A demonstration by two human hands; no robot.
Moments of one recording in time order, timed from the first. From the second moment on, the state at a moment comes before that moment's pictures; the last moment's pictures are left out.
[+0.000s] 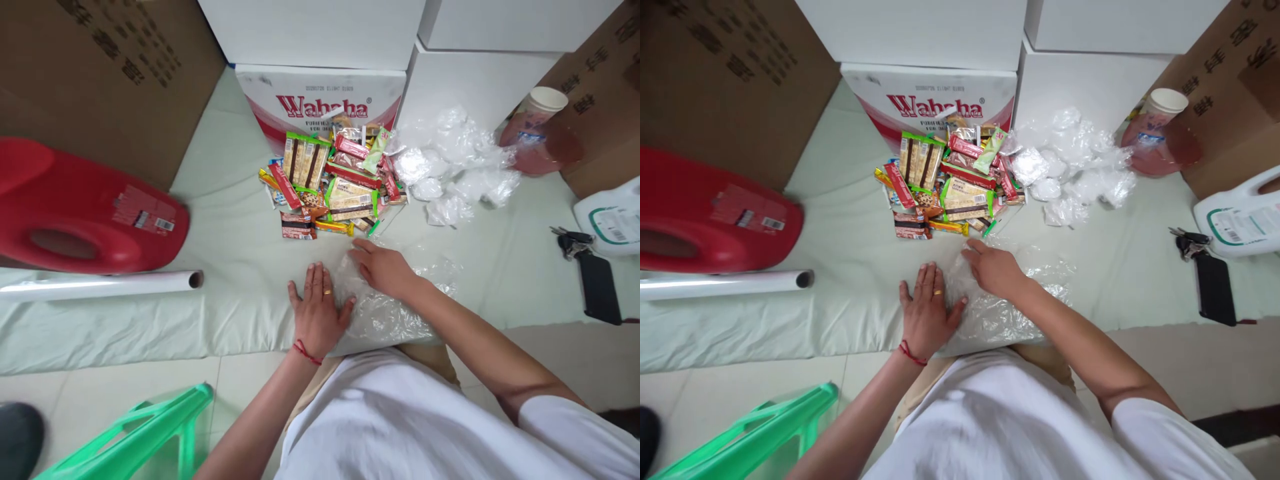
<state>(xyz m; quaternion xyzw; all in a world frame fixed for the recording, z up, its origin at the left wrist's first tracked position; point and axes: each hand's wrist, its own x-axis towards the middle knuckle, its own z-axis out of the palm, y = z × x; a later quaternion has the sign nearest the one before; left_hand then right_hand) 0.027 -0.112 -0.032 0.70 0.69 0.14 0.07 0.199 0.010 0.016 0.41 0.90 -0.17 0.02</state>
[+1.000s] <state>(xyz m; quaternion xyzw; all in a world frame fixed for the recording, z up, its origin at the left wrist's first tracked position) 0.017 -0.018 -0.030 0.69 0.59 0.33 0.26 0.198 -0.065 0.005 0.36 0.90 -0.23 -0.11</state>
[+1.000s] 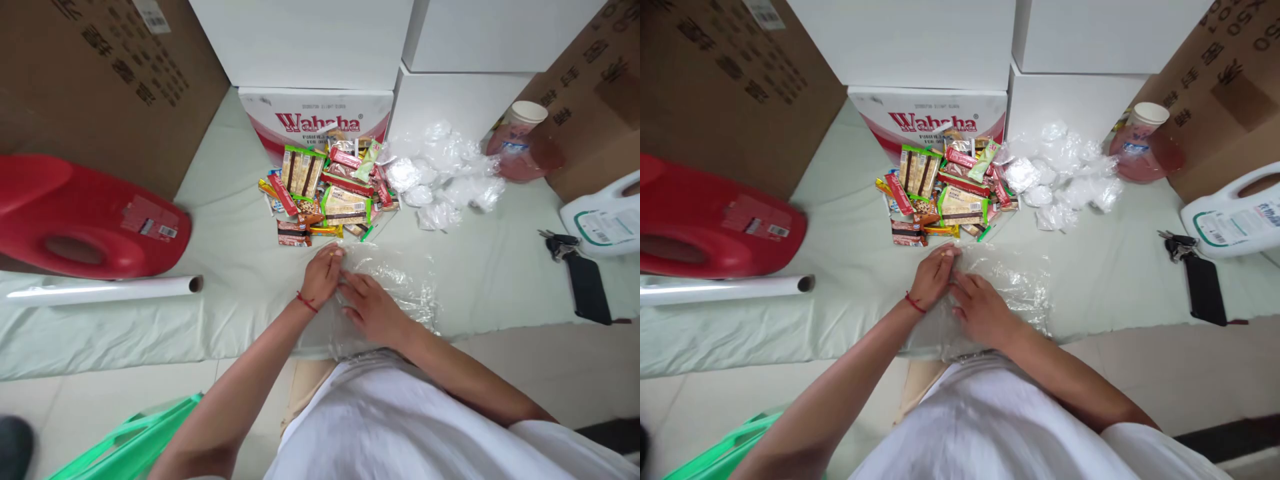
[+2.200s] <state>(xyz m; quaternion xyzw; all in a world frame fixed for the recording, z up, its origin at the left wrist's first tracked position) 0.030 -0.069 -0.033 0.72 0.67 0.15 0.09 0.191 0.115 0.020 0.45 0.89 0.03 -0.04</state>
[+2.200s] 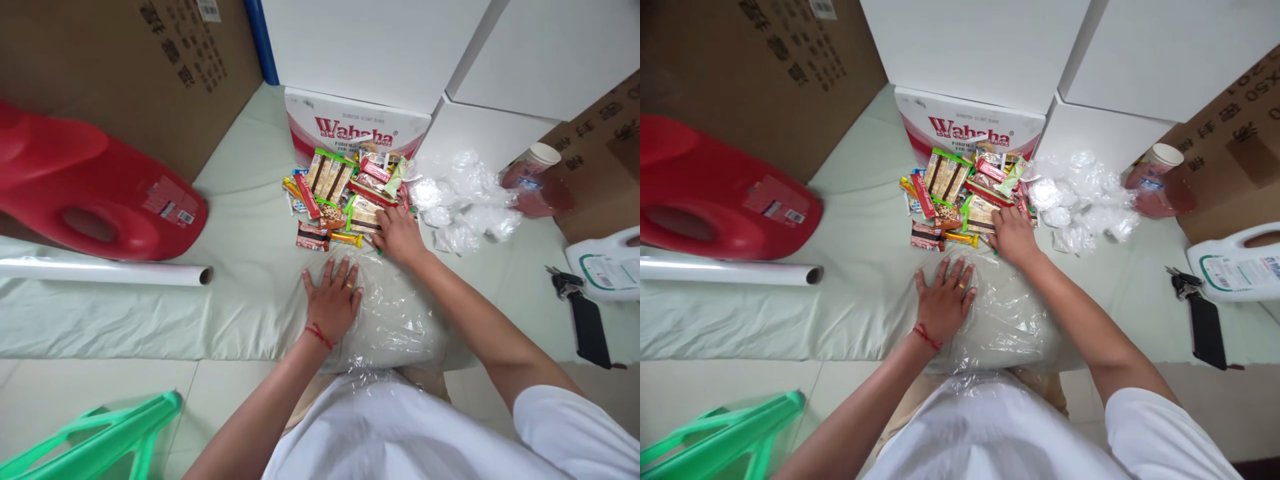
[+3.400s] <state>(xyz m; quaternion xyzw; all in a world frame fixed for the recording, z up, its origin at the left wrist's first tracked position) 0.013 -0.077 -0.026 0.70 0.70 0.11 0.11 0.260 -0.061 0.000 0.58 0.79 -0.18 -0.07</state>
